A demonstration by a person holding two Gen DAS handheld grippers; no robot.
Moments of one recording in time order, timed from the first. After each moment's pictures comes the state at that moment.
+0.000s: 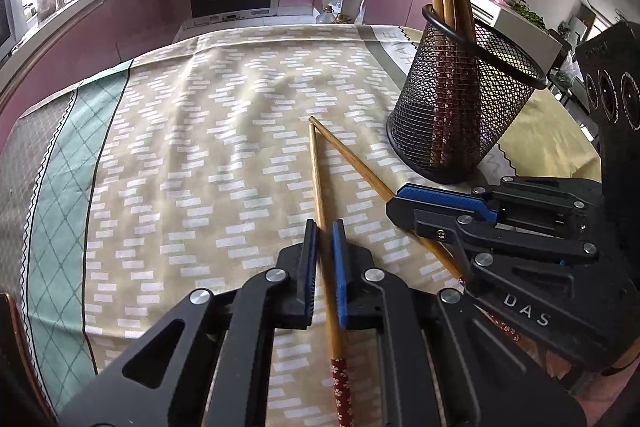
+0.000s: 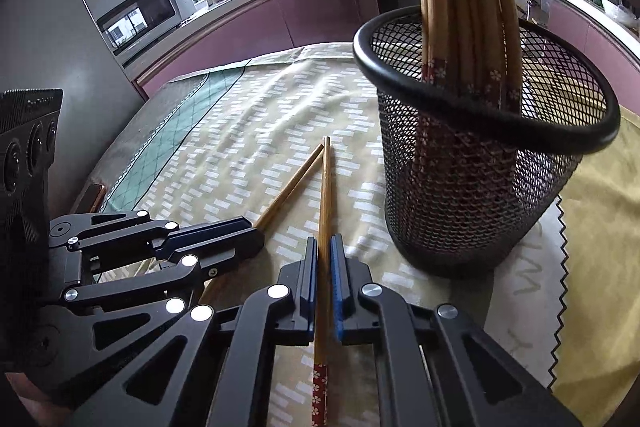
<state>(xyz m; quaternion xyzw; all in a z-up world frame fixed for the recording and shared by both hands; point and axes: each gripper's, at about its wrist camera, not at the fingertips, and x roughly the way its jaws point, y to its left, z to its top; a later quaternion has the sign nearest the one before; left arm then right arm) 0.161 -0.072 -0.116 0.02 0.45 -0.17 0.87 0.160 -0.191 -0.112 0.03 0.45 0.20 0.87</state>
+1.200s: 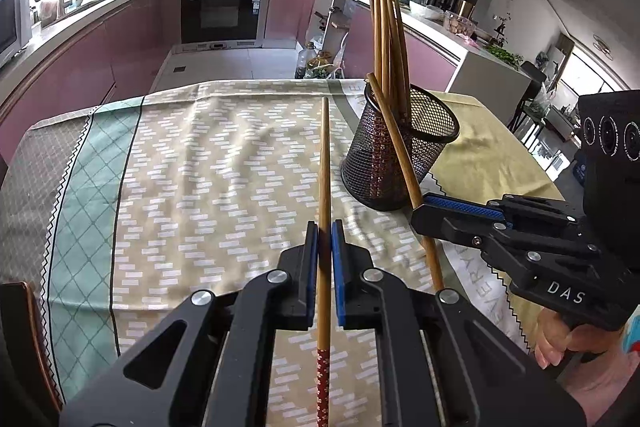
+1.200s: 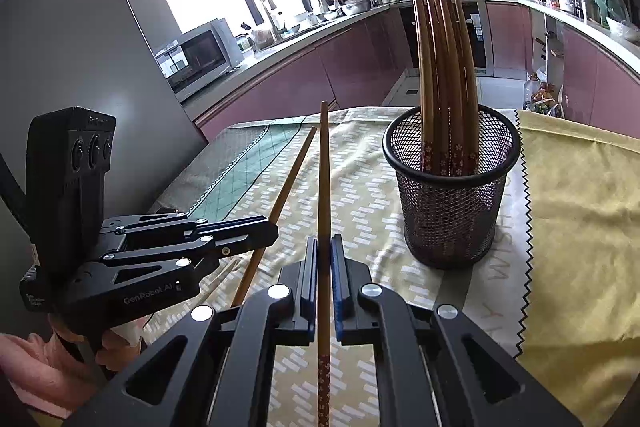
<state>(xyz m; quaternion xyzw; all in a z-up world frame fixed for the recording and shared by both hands) 0.113 -0.057 -0.054 -0.02 0.40 -0.21 0.89 0.105 -0.226 -0.056 0.08 0.36 0.27 0.89</state>
